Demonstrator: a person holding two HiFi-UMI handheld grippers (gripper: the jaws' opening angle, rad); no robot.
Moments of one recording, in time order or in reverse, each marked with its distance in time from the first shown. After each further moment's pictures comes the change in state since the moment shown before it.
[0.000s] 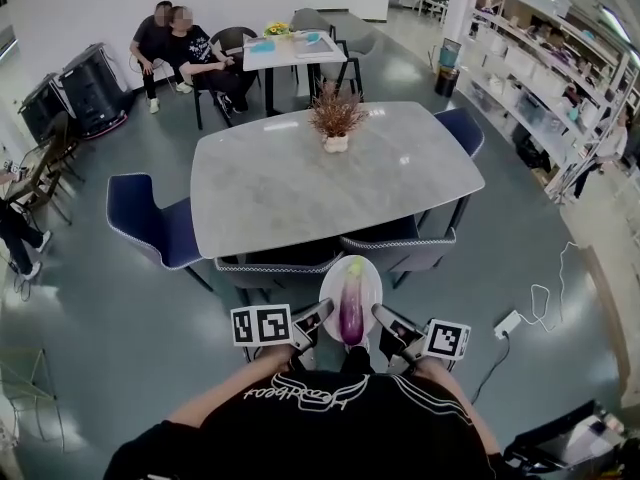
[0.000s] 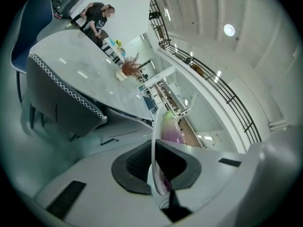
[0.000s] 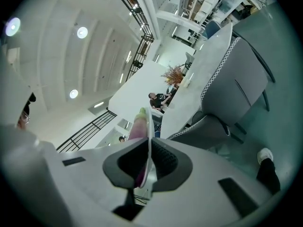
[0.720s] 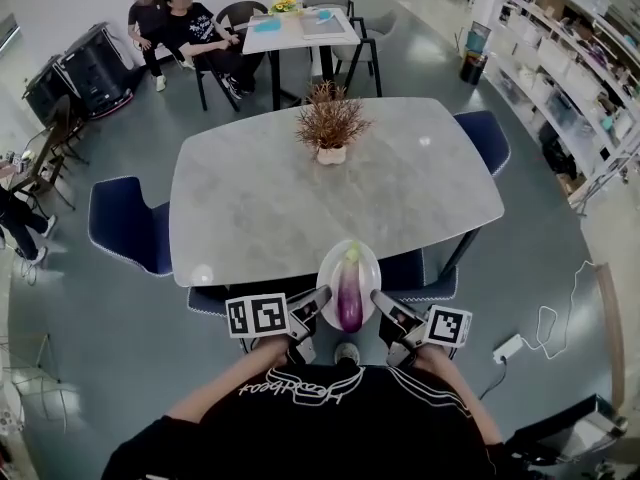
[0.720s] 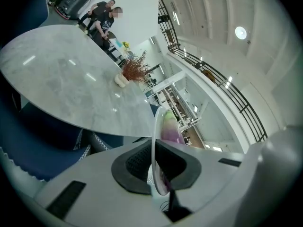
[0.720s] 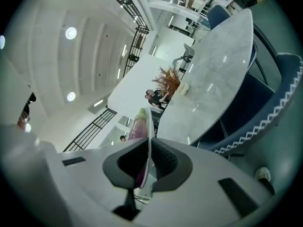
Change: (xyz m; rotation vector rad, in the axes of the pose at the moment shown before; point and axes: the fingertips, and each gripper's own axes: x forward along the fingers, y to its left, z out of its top) left arm 0.152 0.025 0.144 -0.077 -0.059 0.081; right arm 0.079 -0.087 0.190 0.044 0.104 0.016
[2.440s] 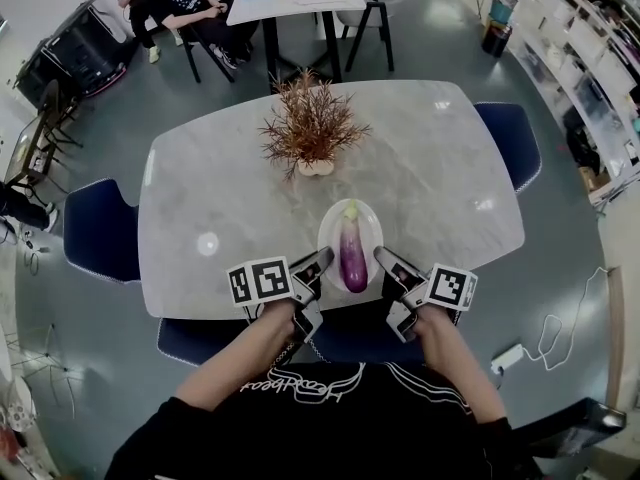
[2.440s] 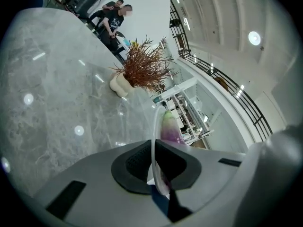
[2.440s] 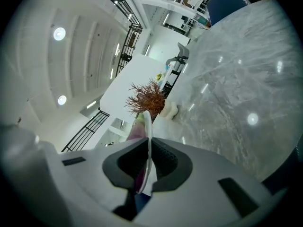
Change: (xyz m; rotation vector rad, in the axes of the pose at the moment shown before) left arm 0.193 0.065 0.162 -0.089 -0.073 0.073; right arm 0.098 -0.142 0.214 0.009 0.026 -0.101
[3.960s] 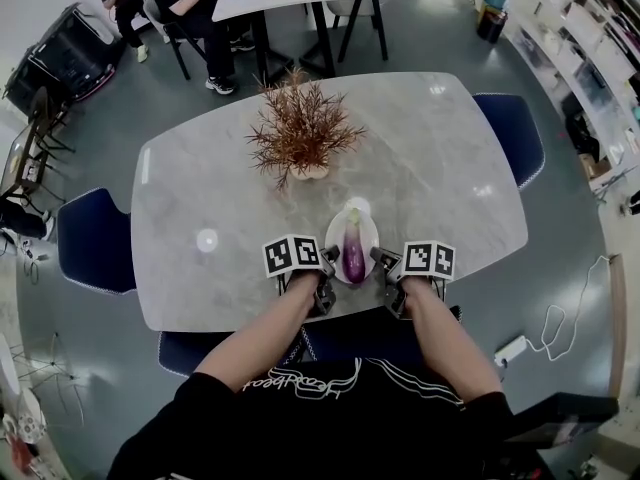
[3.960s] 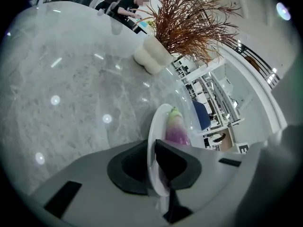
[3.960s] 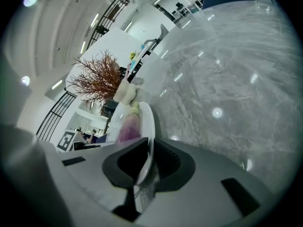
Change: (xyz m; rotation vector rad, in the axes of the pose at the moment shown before) left arm 0.087 0.116 -0.015 -0.026 0.208 0.324; right arm 0.038 -0.137 -0.015 0.012 0.246 -0.388
